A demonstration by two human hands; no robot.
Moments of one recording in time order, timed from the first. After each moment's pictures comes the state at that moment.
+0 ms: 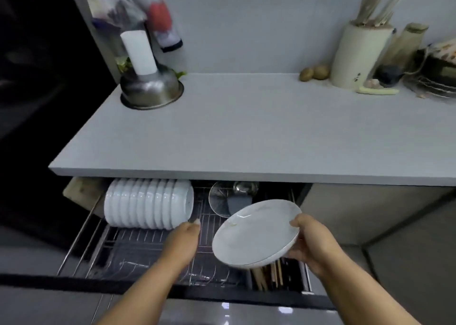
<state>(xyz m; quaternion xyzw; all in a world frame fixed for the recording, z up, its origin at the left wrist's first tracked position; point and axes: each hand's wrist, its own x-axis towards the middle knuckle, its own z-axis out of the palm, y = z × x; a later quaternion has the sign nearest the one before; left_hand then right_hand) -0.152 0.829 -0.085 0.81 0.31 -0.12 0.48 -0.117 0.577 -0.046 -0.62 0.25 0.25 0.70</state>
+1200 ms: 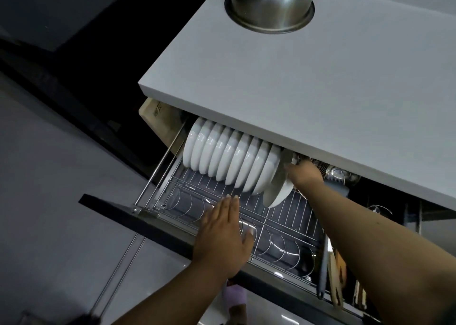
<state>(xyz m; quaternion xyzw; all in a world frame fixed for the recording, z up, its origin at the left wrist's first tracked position) -0.202 0.962 -0.161 0.95 0.19 -0.12 0.22 0.030 0.853 -0.192 -0.93 0.02 0.28 0.24</state>
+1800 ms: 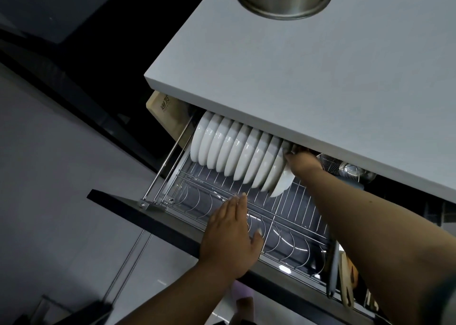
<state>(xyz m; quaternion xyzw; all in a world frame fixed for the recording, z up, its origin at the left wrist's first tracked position) -0.203 0.962 -0.165 0.95 0.19 -0.10 0.24 0.046 0.883 -0.205 -0.94 -0.08 0.30 0.16</state>
